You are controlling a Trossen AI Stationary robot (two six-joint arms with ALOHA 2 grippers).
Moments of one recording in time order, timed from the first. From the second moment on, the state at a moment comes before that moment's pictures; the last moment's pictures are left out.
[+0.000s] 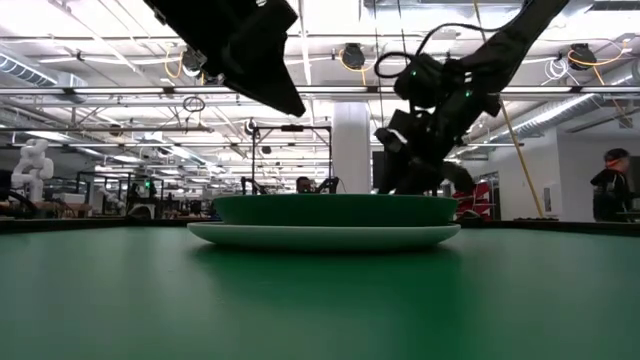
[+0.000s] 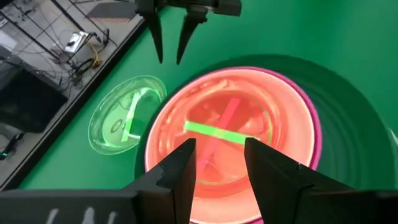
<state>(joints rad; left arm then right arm) -0.41 1.74 1.15 -0.34 -0.86 -0.42 -0.43 1.56 0.73 -0.02 -0.16 -1.06</state>
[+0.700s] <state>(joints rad) -0.40 1.74 1.15 -0.32 -0.86 -0.39 -0.47 1.70 0.73 0.19 -0.16 -1.04</state>
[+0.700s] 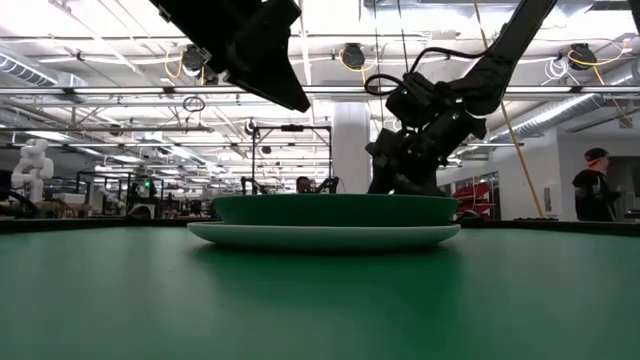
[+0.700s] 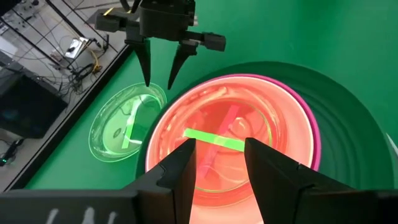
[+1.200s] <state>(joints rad) -0.40 1.74 1.15 -0.31 -0.86 -0.38 -0.47 1.79 0.74 0.27 -0.13 -1.14</state>
